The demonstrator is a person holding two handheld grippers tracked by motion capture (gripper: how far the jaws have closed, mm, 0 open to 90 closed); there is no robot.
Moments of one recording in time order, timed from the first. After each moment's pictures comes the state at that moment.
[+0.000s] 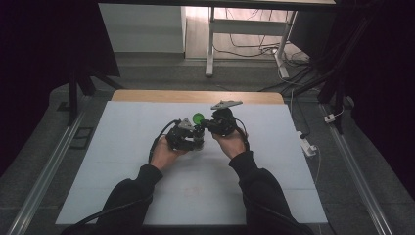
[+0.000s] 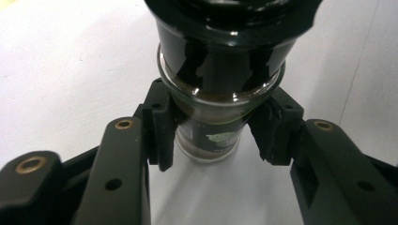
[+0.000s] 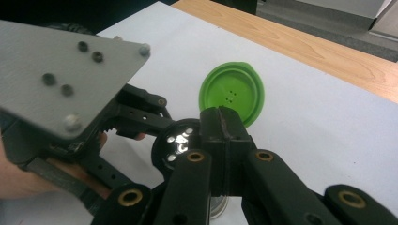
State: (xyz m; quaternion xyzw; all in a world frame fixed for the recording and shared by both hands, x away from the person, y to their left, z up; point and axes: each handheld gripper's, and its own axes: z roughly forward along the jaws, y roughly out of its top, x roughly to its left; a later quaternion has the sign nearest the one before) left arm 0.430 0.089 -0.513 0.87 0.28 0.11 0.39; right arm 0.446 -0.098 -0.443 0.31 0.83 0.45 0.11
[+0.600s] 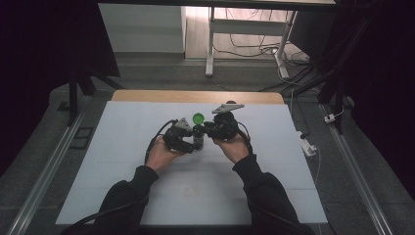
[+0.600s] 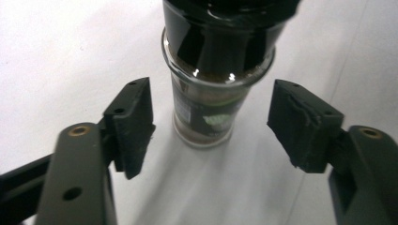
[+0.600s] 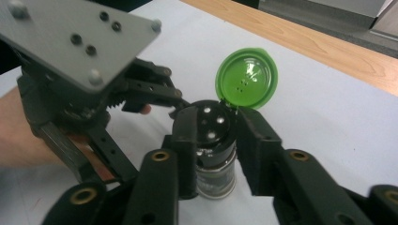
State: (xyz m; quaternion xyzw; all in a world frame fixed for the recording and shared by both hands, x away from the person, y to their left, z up) left arm 0.424 0.099 -0.508 0.87 0.29 0.09 0.39; right arm 0.428 -0.103 -0.437 0.31 0.84 0.44 0.11
